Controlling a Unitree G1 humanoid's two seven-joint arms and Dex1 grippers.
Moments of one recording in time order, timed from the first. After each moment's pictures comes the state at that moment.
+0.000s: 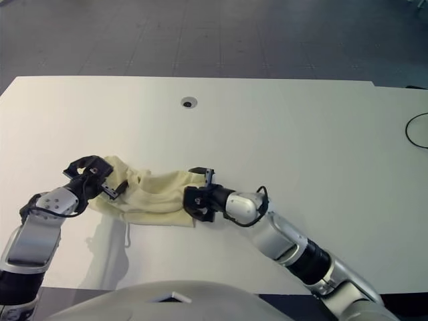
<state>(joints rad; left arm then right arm) 0.12 0.65 -0.04 -0.46 0.15 0.68 -0.49 -0.22 -0.59 0.72 -0.46 -0.30 0.49 0.63</state>
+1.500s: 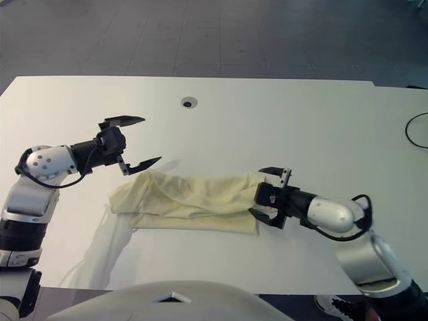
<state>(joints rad) -0.28 0.68 -0.06 -0.09 -0.21 0.04 -1.00 0.20 -0.90 -0.01 -0.74 0.02 0.55 0.87</state>
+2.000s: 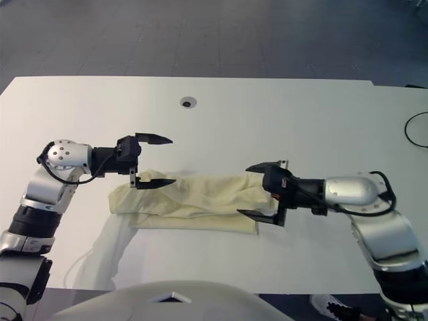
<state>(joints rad) -0.37 0.64 -0.19 0.08 -0.27 0.05 -1.24 -0.05 -0.86 0.05 -0.51 0.34 0.56 1.09</state>
